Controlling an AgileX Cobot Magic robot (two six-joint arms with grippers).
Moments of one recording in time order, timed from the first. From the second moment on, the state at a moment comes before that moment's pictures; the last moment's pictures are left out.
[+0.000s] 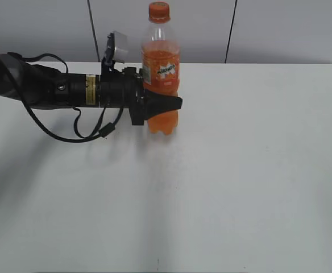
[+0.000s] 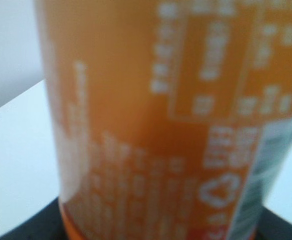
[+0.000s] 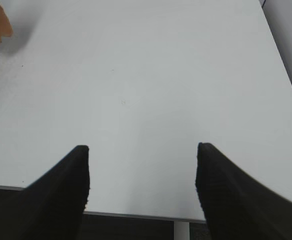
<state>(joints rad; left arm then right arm) -0.26 2.34 -1.46 1.41 -1.16 -0.84 -0.04 -0.01 -0.50 0.13 1.10 -0.21</state>
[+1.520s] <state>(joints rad) -0.43 2.33 -1.15 1.23 -1.20 -0.49 -0.04 -0.01 -0.50 0.13 1.10 -0.21</state>
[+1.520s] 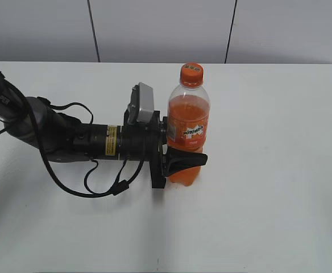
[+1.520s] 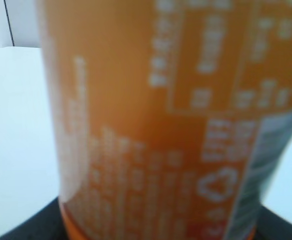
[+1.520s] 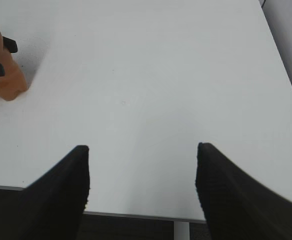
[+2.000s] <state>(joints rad) -0.43 2.33 -1.15 1.25 -1.20 -0.49 -0.04 -0.01 -0.50 0.13 1.10 -0.21</state>
